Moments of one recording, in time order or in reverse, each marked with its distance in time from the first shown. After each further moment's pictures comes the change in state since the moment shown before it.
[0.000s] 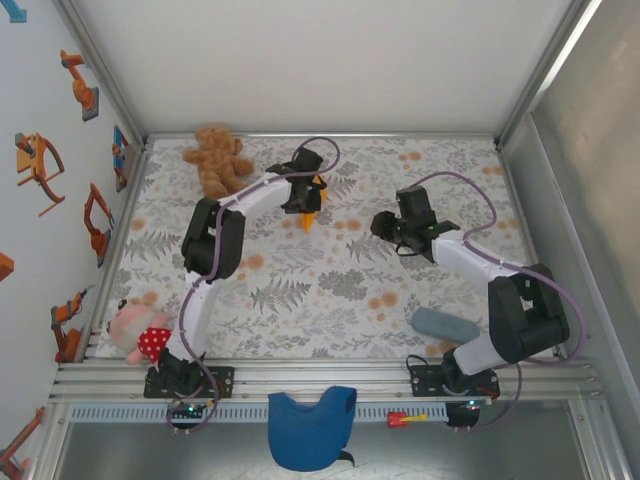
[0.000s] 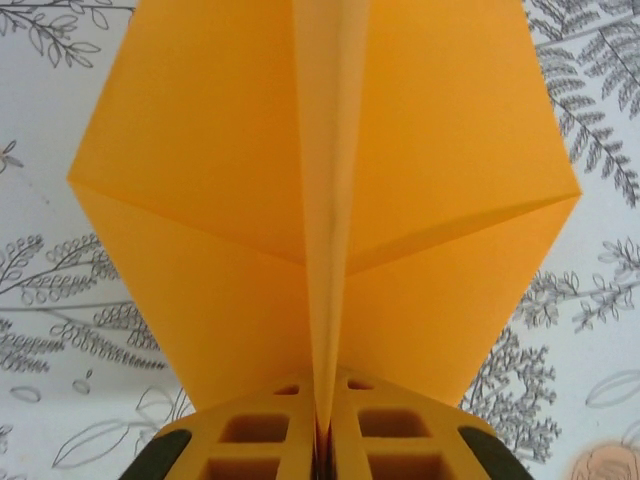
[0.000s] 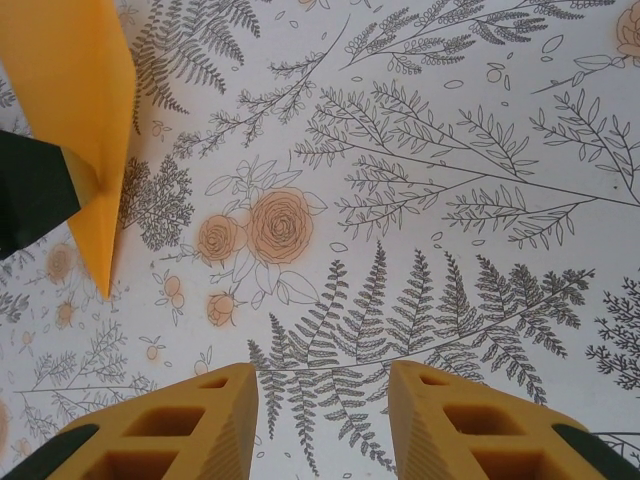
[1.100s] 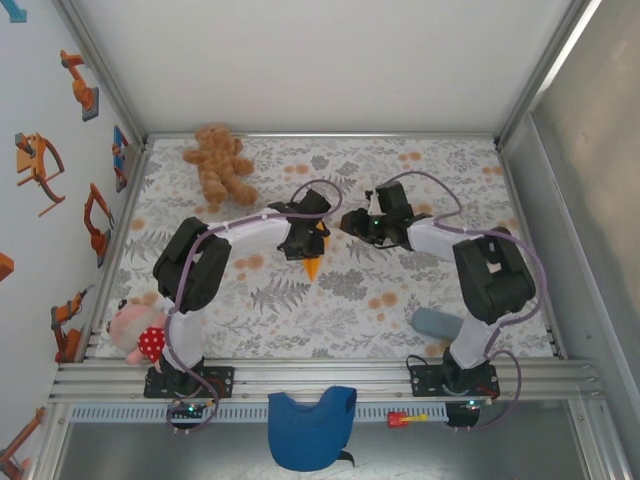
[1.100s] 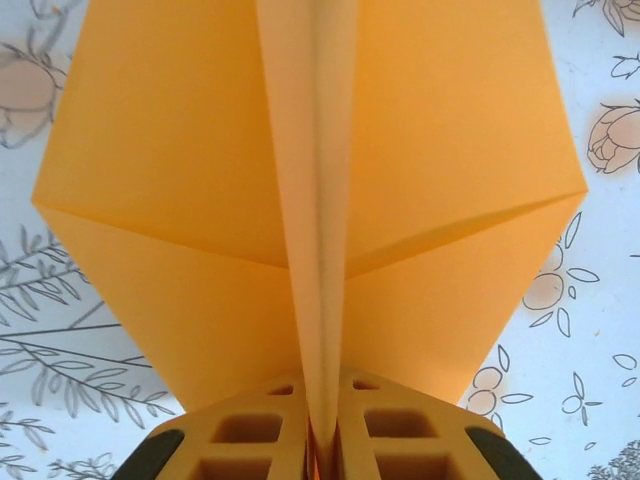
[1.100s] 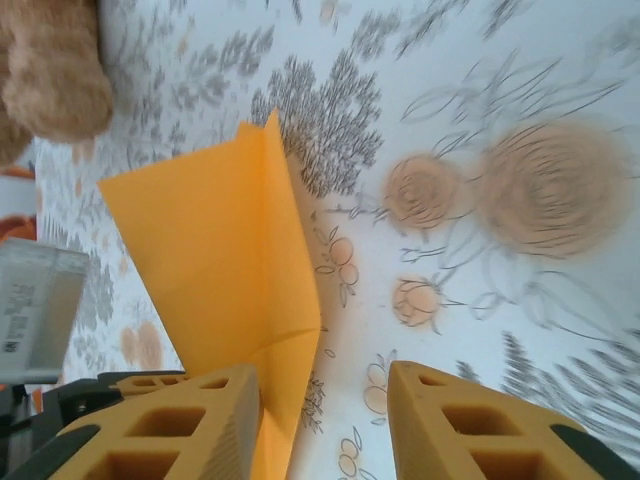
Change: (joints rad) left arm -0.170 -0.347 -0.533 0.058 0.045 -0.263; right arm 0.044 0.249 0.104 0.177 -0.330 0.096
